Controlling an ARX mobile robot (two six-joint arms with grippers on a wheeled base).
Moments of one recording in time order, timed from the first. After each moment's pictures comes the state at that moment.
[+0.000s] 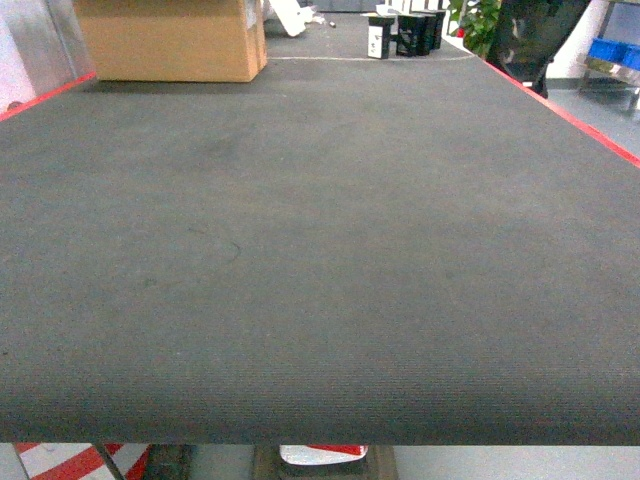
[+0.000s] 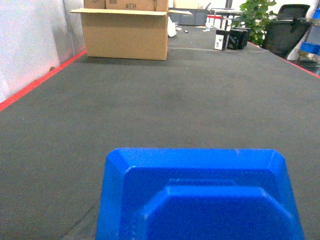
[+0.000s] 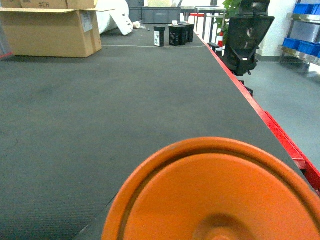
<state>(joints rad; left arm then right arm) 0.00 0.37 0.09 0.27 0.00 0.00 0.00 0.35 0.05 0.29 0.00 0.01</state>
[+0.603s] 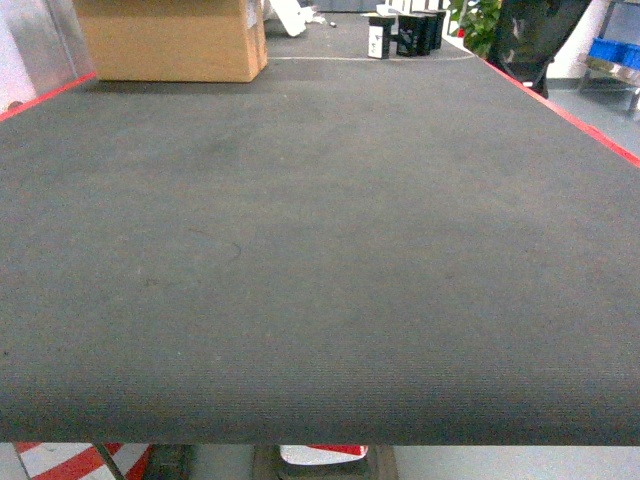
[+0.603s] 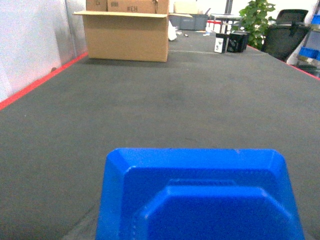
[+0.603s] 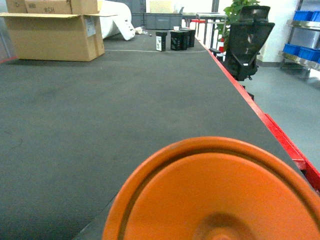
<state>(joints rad) 0.00 0.20 0.01 0.19 0.00 0.00 0.00 0.18 0.01 0.18 0.00 0.01</state>
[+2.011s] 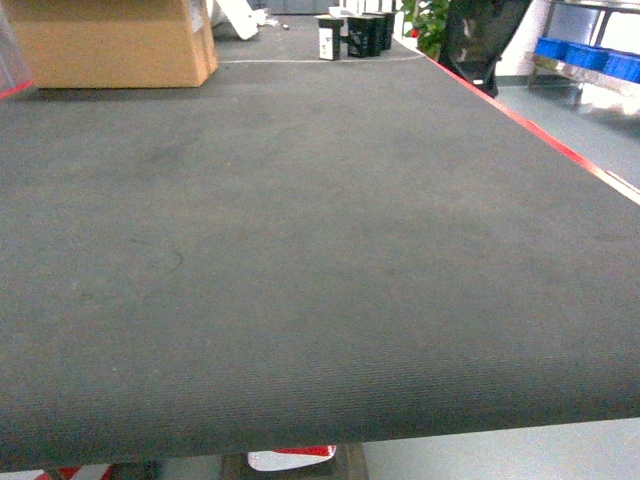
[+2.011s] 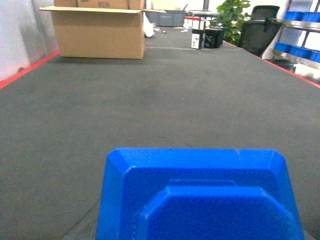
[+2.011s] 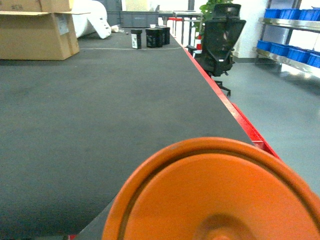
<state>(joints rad) 0.00 0.01 0.01 -0.01 0.00 0.00 0.00 0.00 0.01 -0.01 0.00 0.01</state>
